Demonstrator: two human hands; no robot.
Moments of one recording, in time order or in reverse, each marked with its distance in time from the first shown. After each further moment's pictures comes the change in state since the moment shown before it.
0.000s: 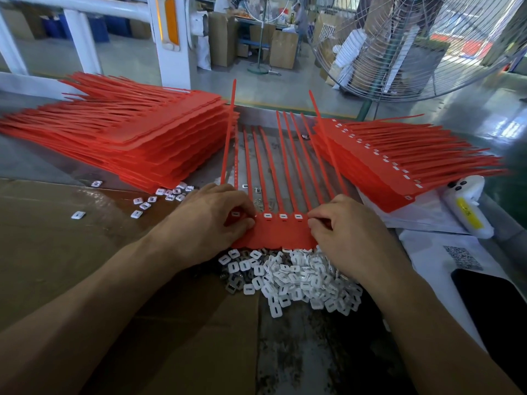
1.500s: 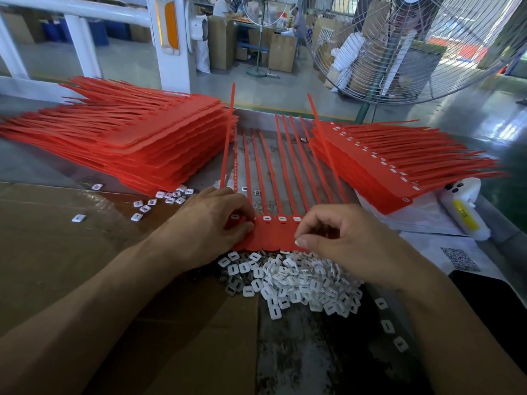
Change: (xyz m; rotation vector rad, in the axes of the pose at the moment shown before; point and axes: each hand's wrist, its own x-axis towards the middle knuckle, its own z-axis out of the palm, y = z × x) left_hand -0.002 0.001 -0.001 0.006 -0.013 -0.007; right_hand -0.009 -0.001 -0.027 0.455 -0.296 -0.166
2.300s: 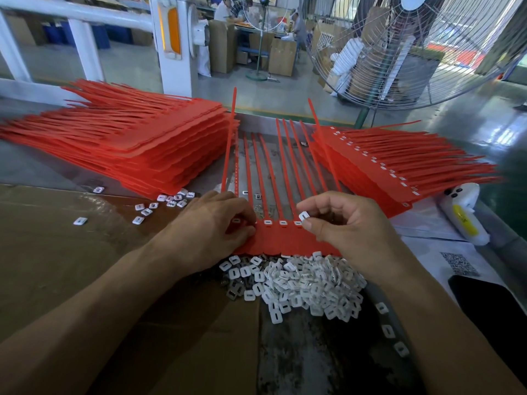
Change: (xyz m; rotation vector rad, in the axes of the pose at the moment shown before) left_hand 0.001 0.000 -0.001 -0.003 -0.014 -0.016; right_hand 0.007 0.001 0.007 0.289 0.270 0.019
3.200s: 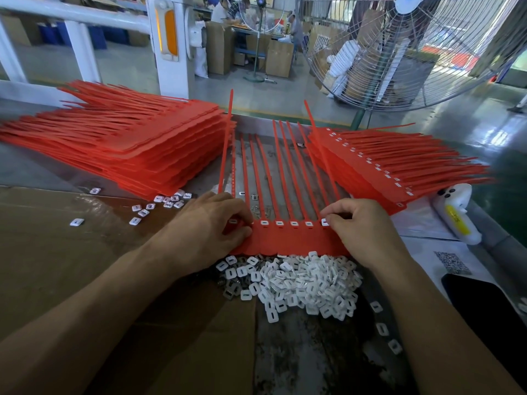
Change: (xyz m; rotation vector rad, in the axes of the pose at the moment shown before) left_hand 0.001 0.000 0.001 0.009 -0.011 0.003; right_hand 0.018 0.037 -0.016 -0.395 0.216 0.233
